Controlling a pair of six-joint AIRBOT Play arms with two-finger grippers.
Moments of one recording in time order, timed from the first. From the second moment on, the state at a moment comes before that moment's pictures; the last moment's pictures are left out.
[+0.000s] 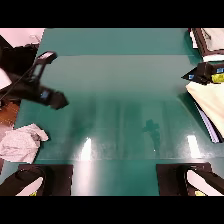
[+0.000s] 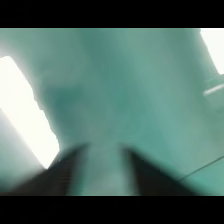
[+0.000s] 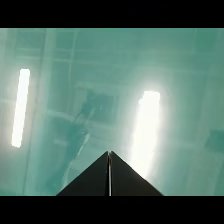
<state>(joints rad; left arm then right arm) -0.24 -0.94 1.18 1.40 -1.43 -1.49 -0.21 -1.05 1.32 -0.94 1.41 1.45</state>
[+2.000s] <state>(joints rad) -0.50 -1.01 1.64 1.17 -1.14 -1.39 -0.21 -1.05 1.32 -0.93 1.47 1.39</state>
